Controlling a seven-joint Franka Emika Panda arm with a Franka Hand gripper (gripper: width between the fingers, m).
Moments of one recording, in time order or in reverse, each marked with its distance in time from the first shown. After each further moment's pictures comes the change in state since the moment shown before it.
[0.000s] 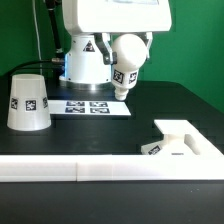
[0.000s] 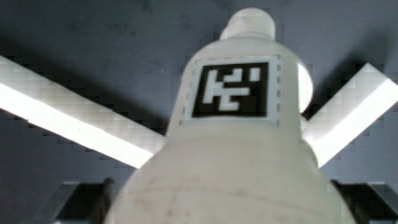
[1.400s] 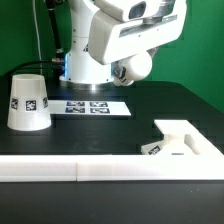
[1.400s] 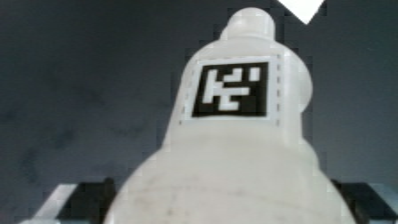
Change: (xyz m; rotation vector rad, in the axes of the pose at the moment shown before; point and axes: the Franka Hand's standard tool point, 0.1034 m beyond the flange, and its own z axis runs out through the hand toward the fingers) arm -0.038 -0.049 0.014 0.194 -0.561 -0.044
